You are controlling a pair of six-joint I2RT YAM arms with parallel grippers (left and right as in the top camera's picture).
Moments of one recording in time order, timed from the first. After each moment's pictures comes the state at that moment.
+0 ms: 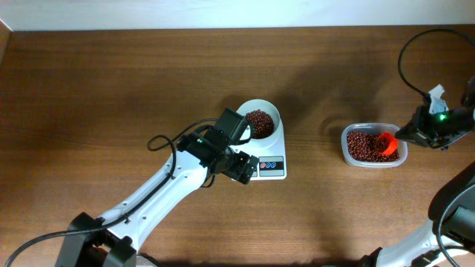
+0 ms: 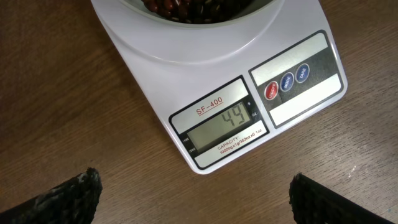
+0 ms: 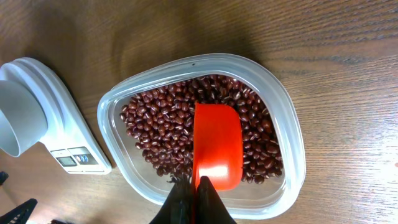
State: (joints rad) left arm -0.59 1.54 1.07 -0.74 0.01 -0.09; right arm -0.53 1.93 1.59 -1.31 -0.47 -0.18
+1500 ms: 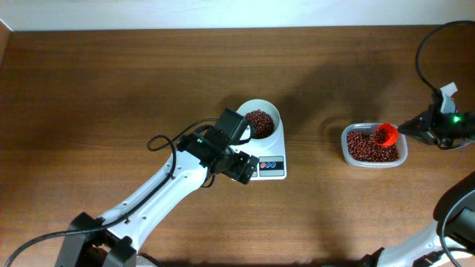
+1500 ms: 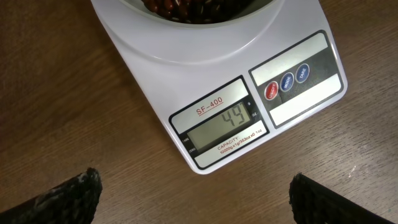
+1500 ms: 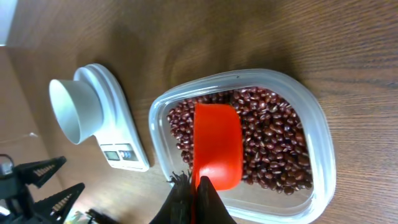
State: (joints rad) left arm -0.59 1.54 1.07 -0.74 0.01 -0.09; right arm -0.61 1.93 1.60 -1.34 -0.68 -0.27
